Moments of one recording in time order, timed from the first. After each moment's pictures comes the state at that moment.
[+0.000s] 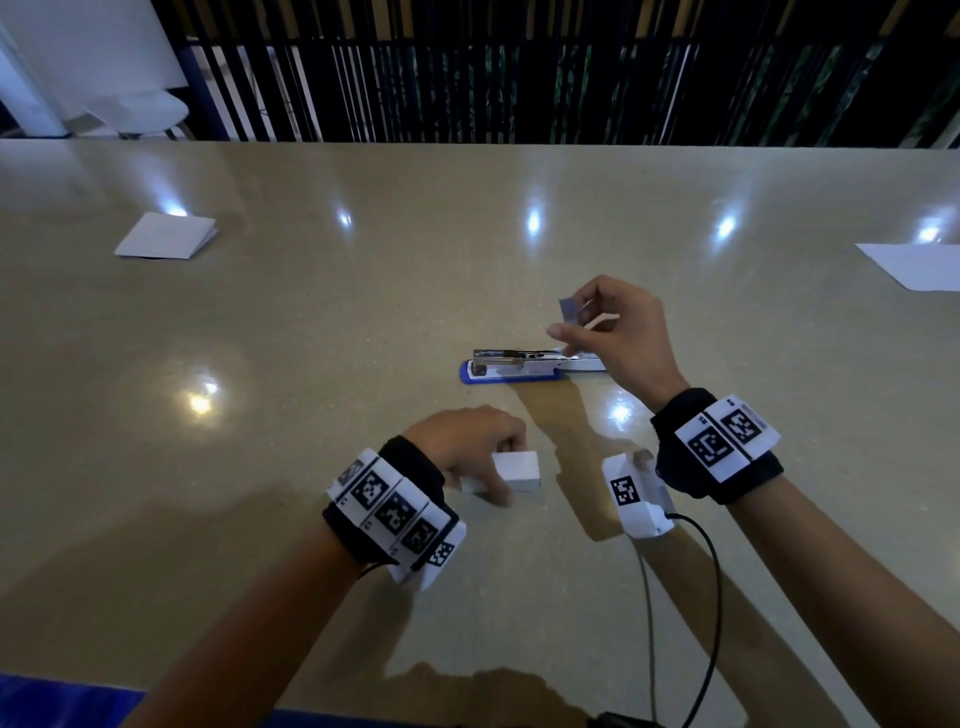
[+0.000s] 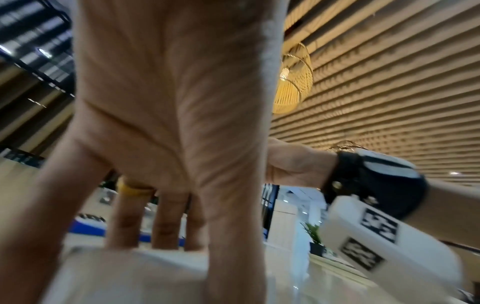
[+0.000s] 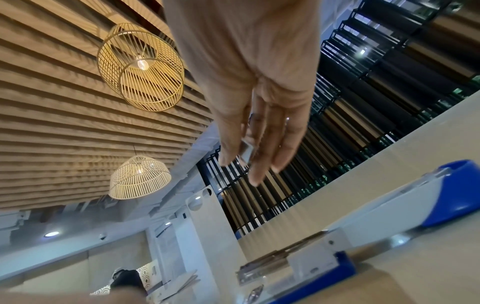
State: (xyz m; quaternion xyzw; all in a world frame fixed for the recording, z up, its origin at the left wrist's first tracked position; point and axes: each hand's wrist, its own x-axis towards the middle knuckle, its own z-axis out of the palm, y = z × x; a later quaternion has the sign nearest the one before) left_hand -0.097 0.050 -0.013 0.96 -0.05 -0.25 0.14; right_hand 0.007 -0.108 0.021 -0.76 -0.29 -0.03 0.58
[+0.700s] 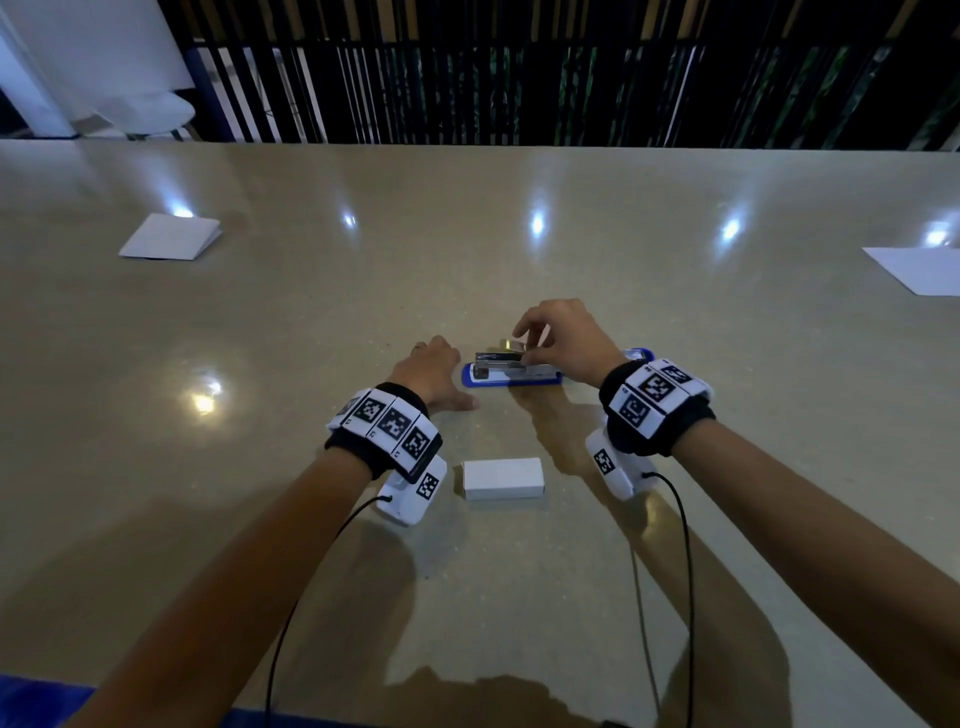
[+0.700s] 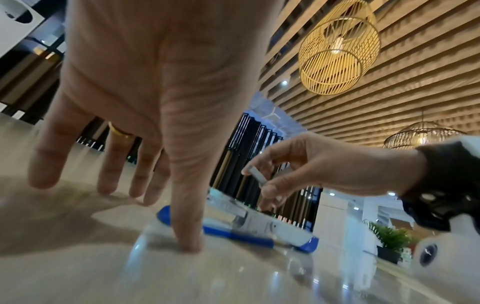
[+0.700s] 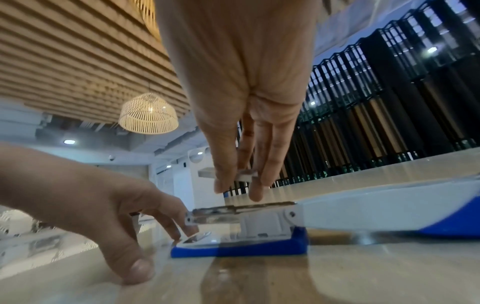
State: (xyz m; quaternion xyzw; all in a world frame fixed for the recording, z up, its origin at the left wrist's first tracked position) left_hand -0.050 0.105 -0.017 0.97 0.15 -0.12 0.11; right_hand 0.040 -0.063 0.006 -0.87 -0.40 0.03 0.27
